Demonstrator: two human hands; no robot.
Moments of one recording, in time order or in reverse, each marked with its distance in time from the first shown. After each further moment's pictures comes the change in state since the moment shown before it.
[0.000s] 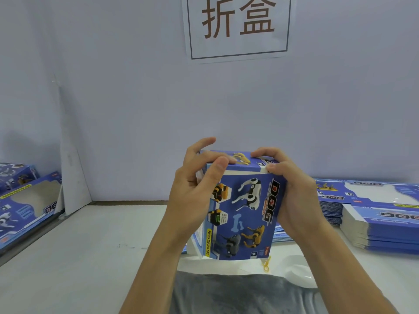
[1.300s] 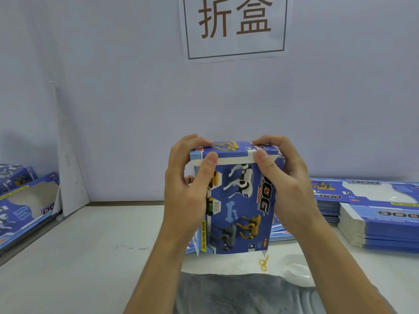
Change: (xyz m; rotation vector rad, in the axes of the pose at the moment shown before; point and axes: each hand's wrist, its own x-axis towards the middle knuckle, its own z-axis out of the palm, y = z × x) left_hand -0.001 -0.001 0.007 0.198 0.212 0.105; right_hand -0.003 -0.009 0.009 -0.219 0.069 -0.234
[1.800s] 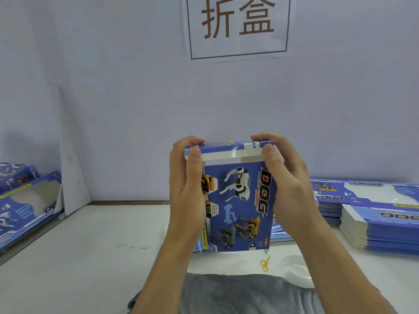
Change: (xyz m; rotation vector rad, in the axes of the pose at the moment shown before) left_hand -0.001 -0.006 0.005 -0.166 0.071 -0.073; right_hand -0.001 -0.003 0.007 0.062 -0.043 -0.028
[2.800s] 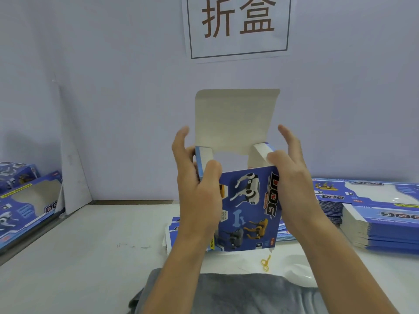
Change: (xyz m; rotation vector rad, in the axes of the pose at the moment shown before) left_hand -0.008 0.010 0.017 0.055 0.044 -0.004; right_hand 0.005 0.002 -0.005 -0.162 0.140 0.195
